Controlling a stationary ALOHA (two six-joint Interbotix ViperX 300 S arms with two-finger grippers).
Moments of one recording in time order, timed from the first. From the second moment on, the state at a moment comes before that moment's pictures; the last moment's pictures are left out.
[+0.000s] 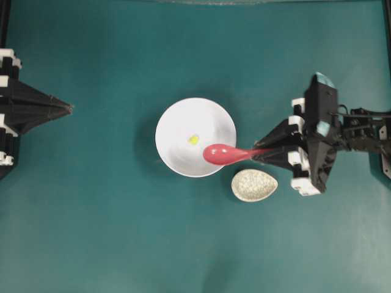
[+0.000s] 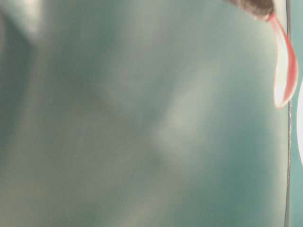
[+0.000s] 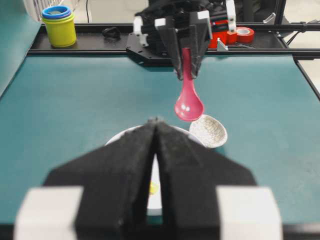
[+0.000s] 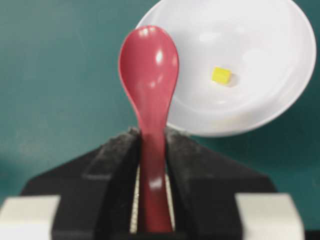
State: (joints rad) left arm 0.02 -1.02 1.18 0.02 -0.11 0.02; right arm 0.07 -0.37 0.95 0.56 -0.07 -0.25
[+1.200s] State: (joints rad) left arm 0.03 -1.02 1.18 0.01 -0.11 0.02; right arm -0.15 -0.06 0.40 0.36 0.83 -0.06
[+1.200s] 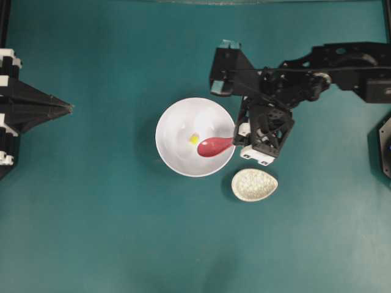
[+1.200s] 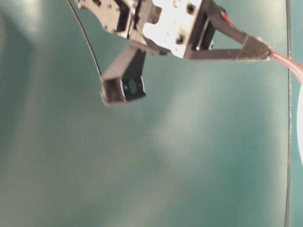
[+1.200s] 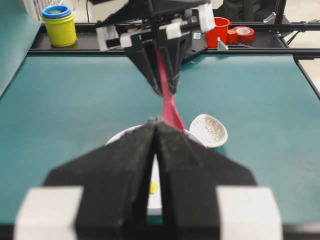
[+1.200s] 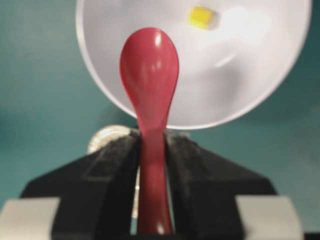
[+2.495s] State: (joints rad) left arm 0.03 -1.02 1.18 0.01 -0.10 0.01; right arm -0.15 0.06 0.35 0.28 0.85 -0.01
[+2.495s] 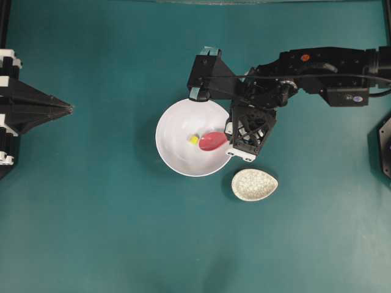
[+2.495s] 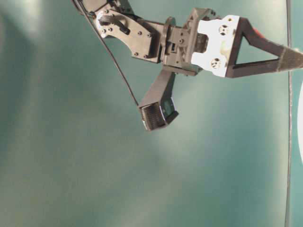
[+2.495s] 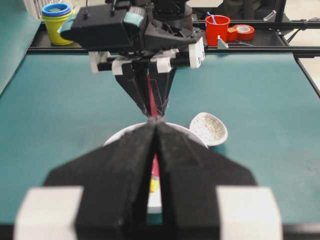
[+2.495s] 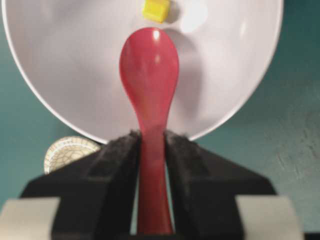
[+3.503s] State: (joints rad) left arm 0.03 -1.02 1.18 0.01 -0.10 0.02; right arm -0.15 0.10 0.35 0.28 0.68 -0.02
